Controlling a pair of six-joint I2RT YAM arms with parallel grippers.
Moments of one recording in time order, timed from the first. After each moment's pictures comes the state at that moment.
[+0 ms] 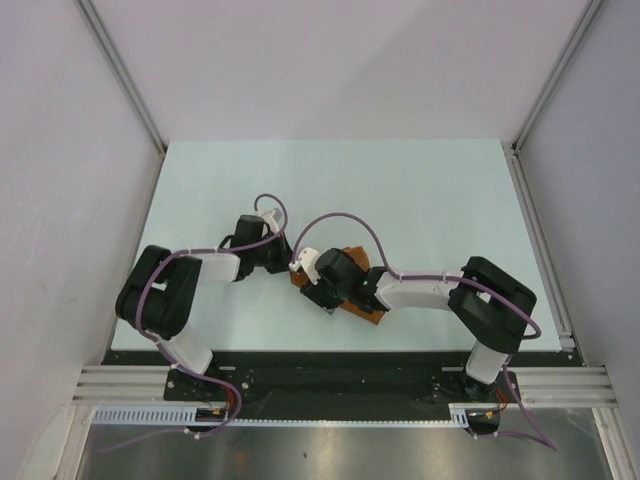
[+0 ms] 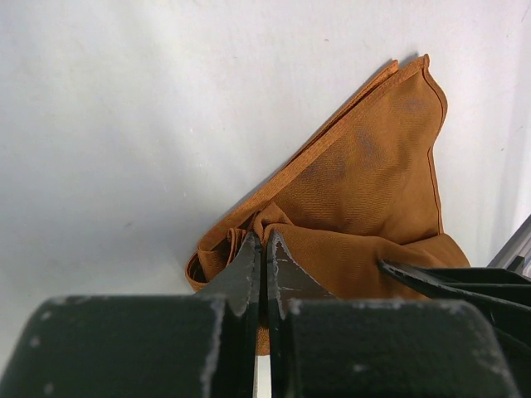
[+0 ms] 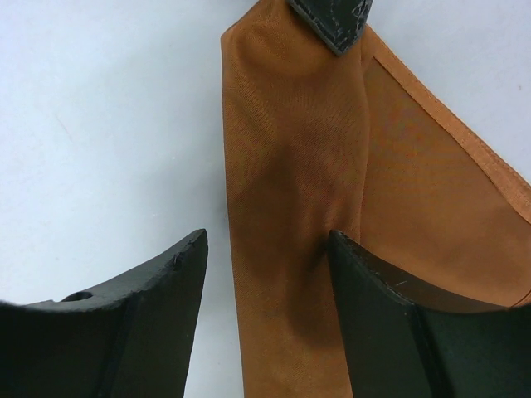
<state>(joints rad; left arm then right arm) -0.33 1.66 0.67 0.21 0.46 -0.54 1.02 1.72 0.94 -0.02 0.09 -0.11</state>
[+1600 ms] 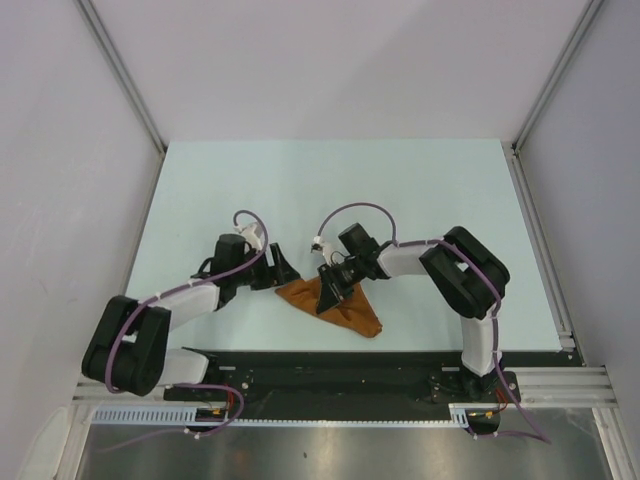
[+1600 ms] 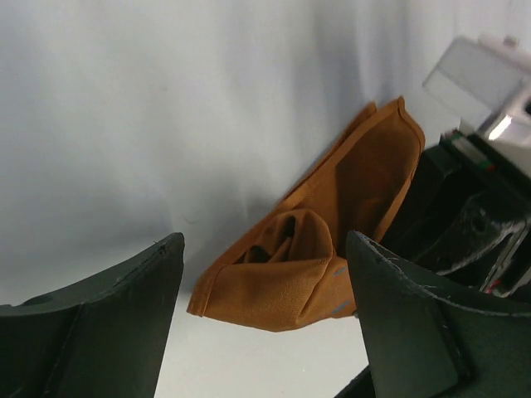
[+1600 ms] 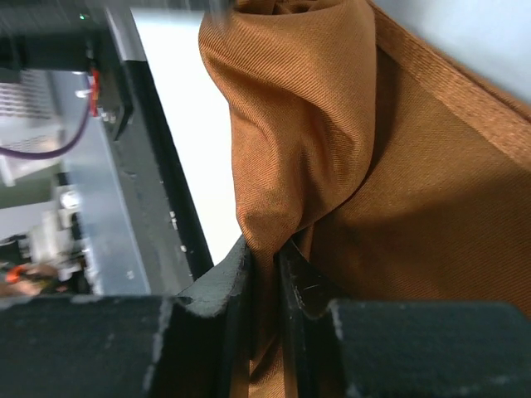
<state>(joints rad) -0.29 1.31 0.44 0.16 0.41 -0.54 0.74 1.96 1.02 -0.03 -0.87 0.25</state>
